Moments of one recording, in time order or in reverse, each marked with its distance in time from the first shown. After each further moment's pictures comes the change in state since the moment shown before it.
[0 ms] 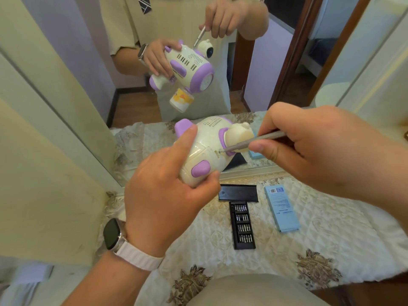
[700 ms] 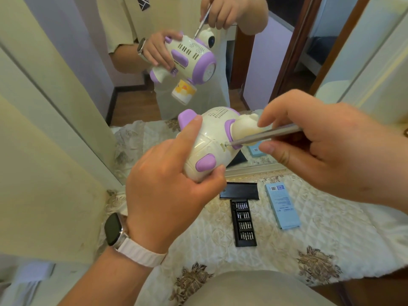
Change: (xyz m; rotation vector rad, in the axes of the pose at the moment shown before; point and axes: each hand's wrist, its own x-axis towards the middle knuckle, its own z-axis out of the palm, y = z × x) left_hand 0.004 0.003 -0.006 -0.018 0.037 0.039; right_hand -0.007 -0.010 -0.007 0.099 -0.005 0.024
